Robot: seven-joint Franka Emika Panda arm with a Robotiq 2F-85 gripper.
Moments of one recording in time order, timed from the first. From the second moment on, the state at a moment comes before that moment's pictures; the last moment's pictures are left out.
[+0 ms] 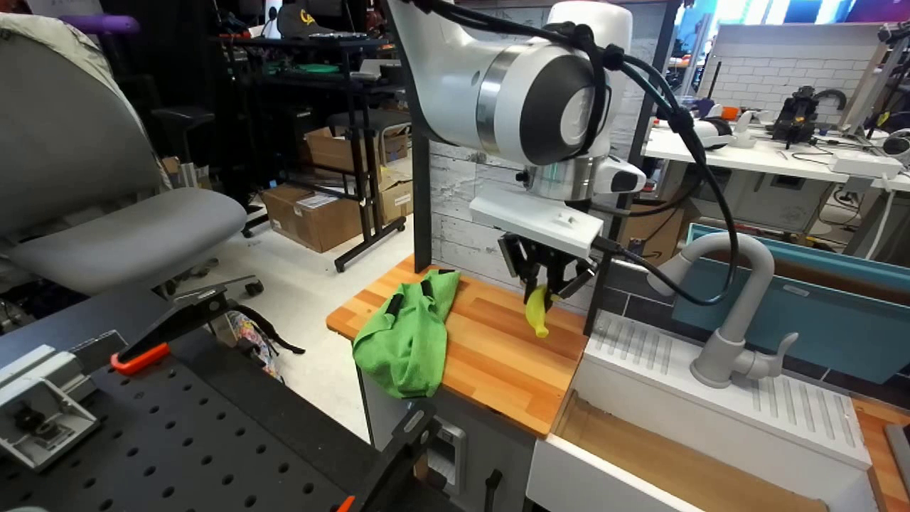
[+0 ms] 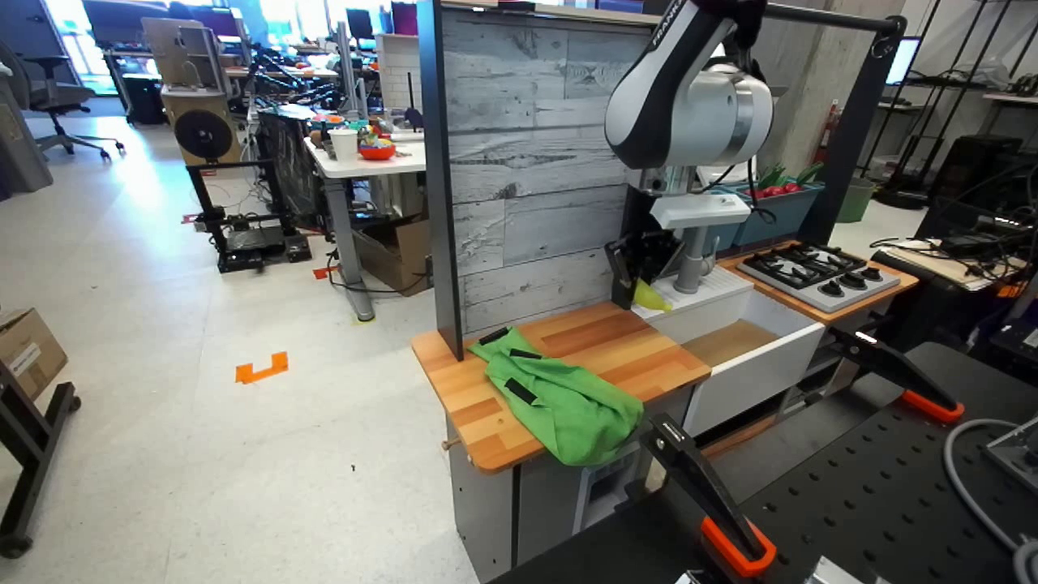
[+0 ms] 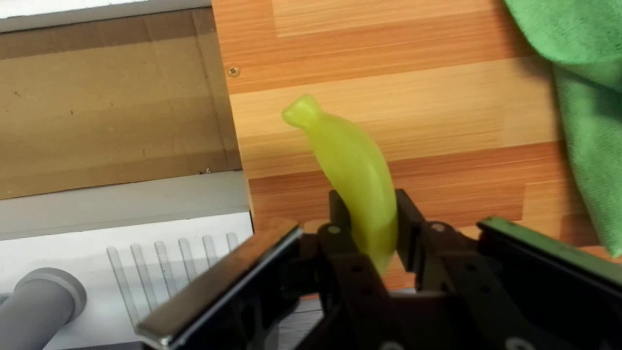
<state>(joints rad) -0.13 0.94 -0.02 -1.67 0.04 2.62 -0.13</state>
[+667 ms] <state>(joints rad) 0.00 0.86 -0.02 -1.73 0.00 2.58 -0.12</state>
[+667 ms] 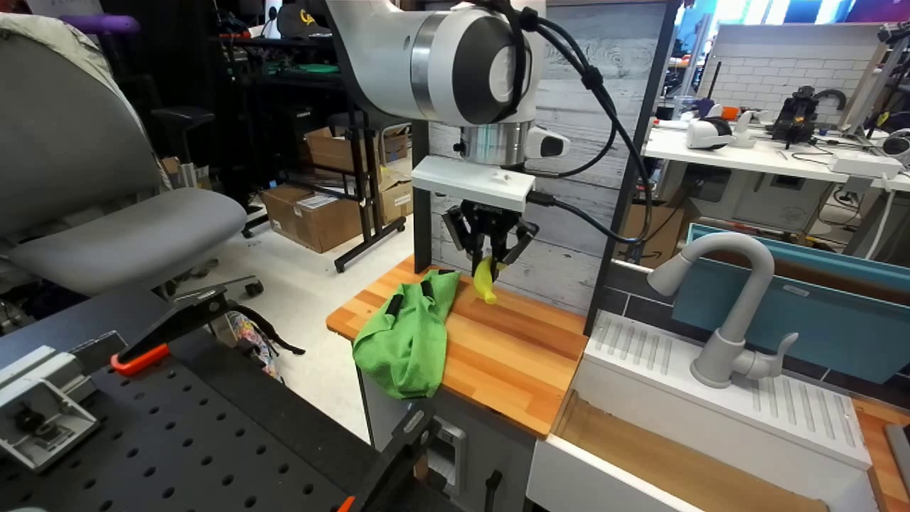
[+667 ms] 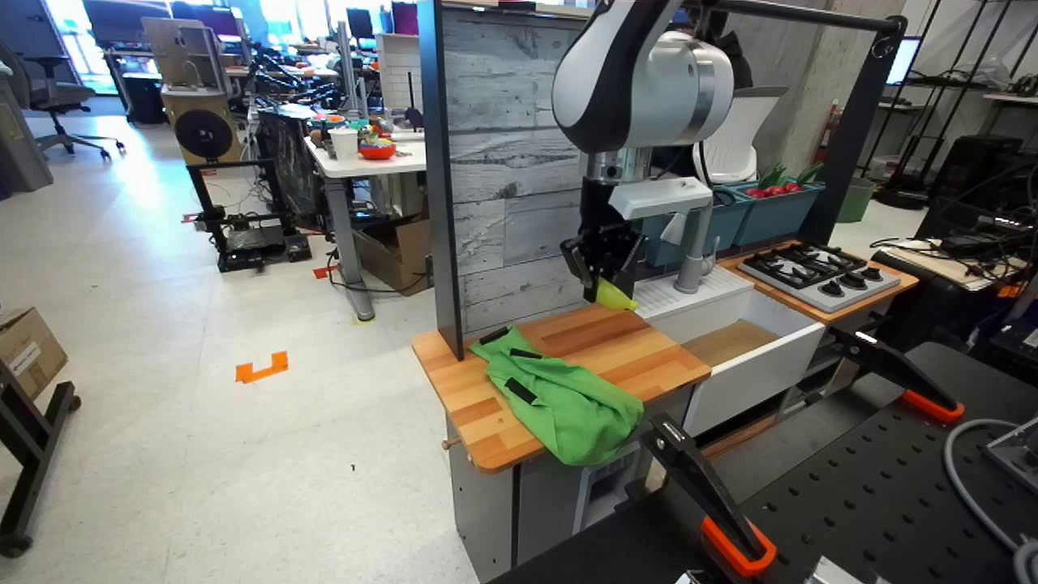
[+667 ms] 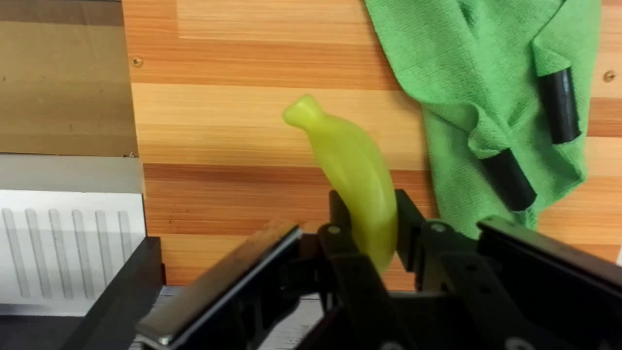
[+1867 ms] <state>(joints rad) 0.08 1.08 -0.03 -1.42 -0.04 2.37 -0.07</state>
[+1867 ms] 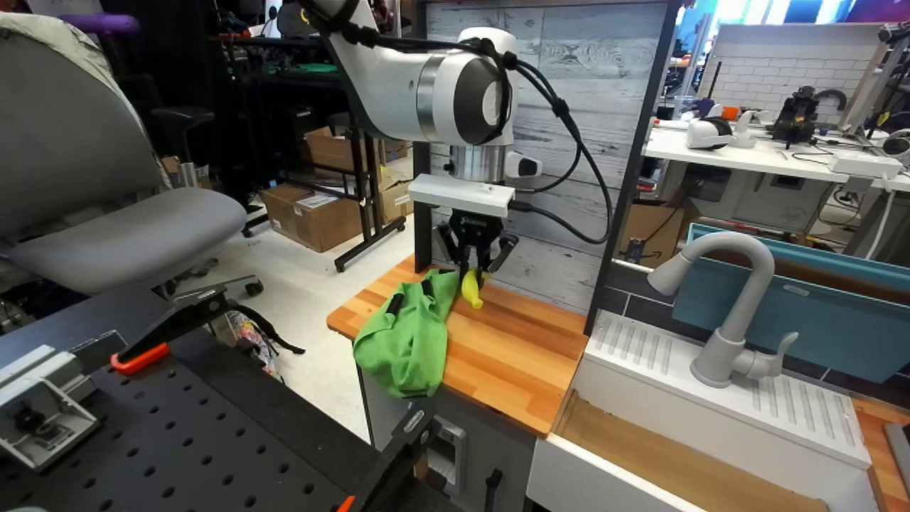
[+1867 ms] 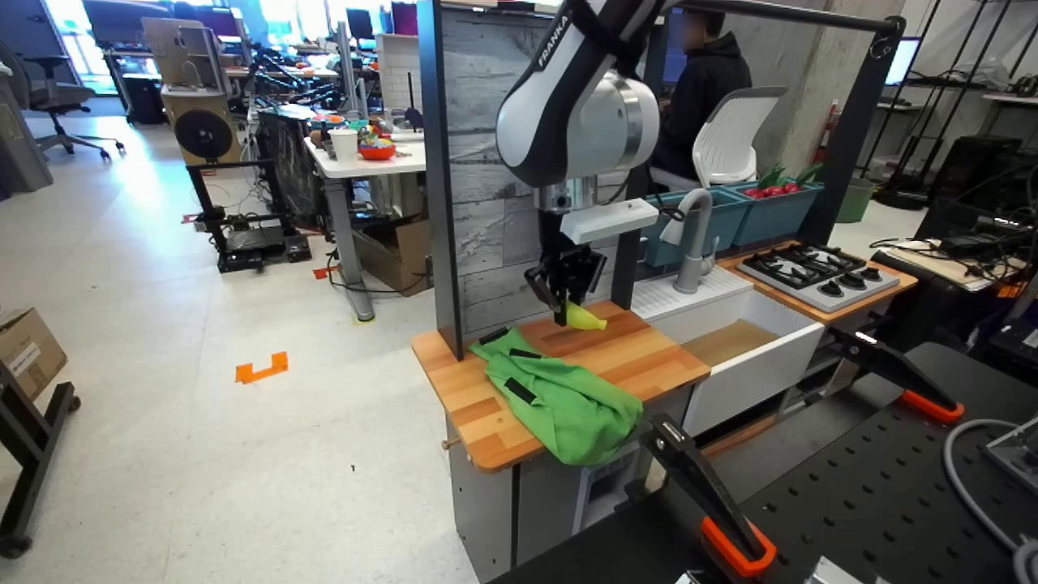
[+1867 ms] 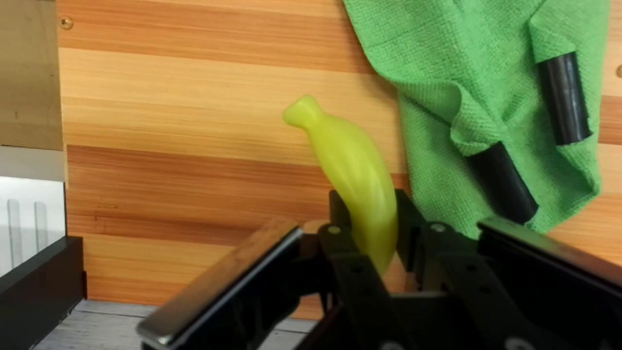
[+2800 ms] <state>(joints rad) 0.08 1.22 -0.05 -1.29 -0.05 2.37 -0.01</state>
